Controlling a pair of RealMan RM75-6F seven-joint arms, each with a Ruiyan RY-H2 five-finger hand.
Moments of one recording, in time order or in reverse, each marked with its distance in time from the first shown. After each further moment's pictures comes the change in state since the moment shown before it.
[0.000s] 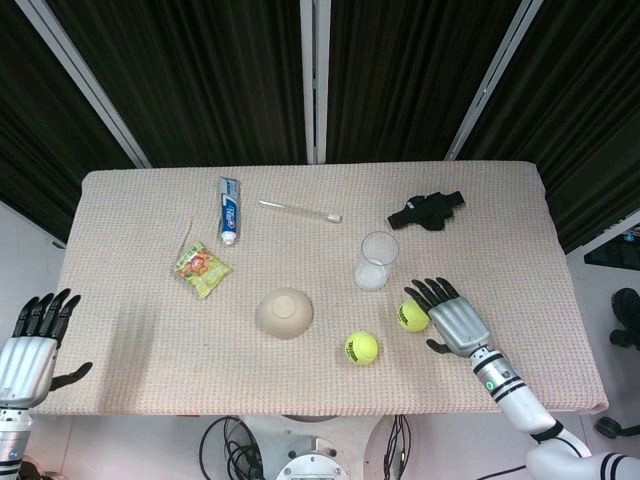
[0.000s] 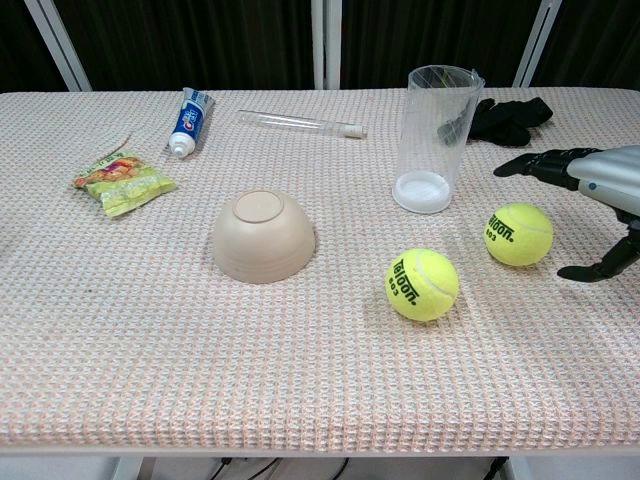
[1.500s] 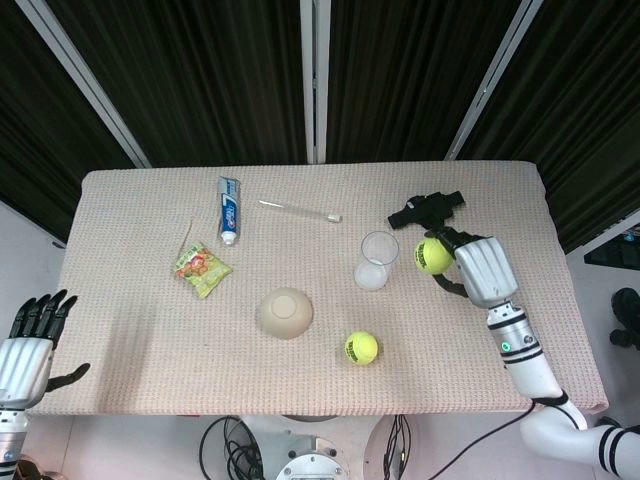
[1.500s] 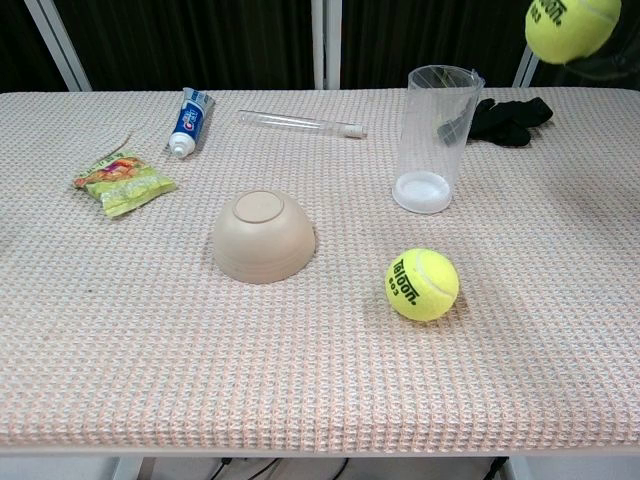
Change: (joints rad) left arm 0.007 0.009 0.000 0.007 0.003 0.002 -0.036; right arm 0.068 0.059 0.193 -0.029 0.009 0.262 0.106
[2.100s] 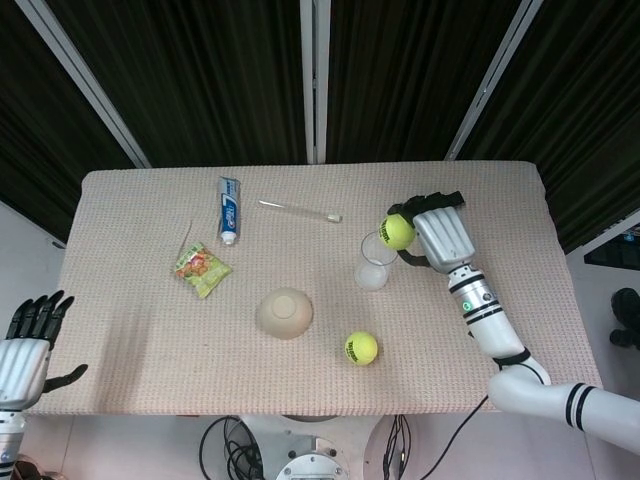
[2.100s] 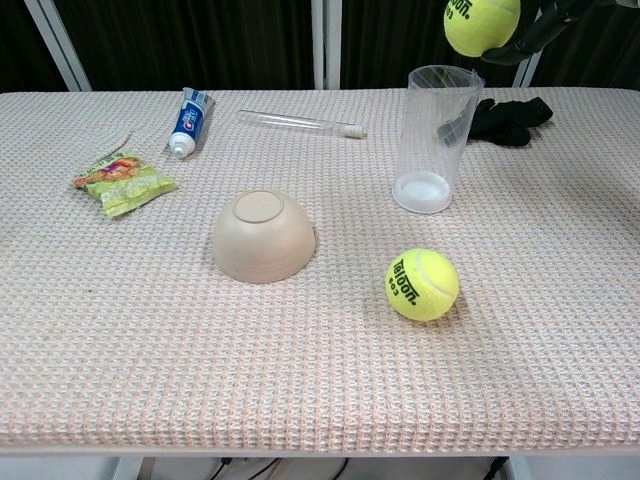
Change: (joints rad) left arm 0.003 0.005 0.000 0.006 -0.008 -0.006 -0.019; right arm 0.195 -0.038 0.064 0.013 0.252 -0.224 -0.078
